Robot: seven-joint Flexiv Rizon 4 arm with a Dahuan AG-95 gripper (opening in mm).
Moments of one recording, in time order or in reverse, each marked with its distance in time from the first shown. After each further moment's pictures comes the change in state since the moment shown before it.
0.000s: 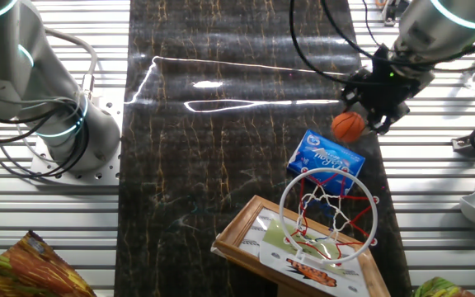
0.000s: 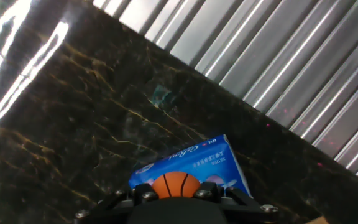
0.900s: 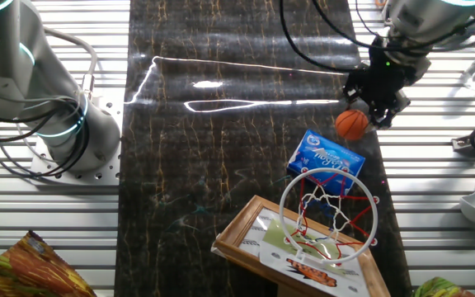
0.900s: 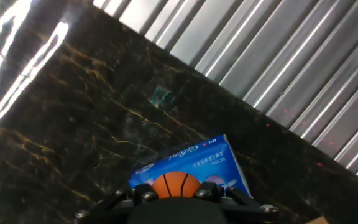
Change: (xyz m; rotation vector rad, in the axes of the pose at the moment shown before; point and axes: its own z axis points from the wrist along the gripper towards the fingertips) arm -0.001 0.000 0.000 0.116 0.004 0.031
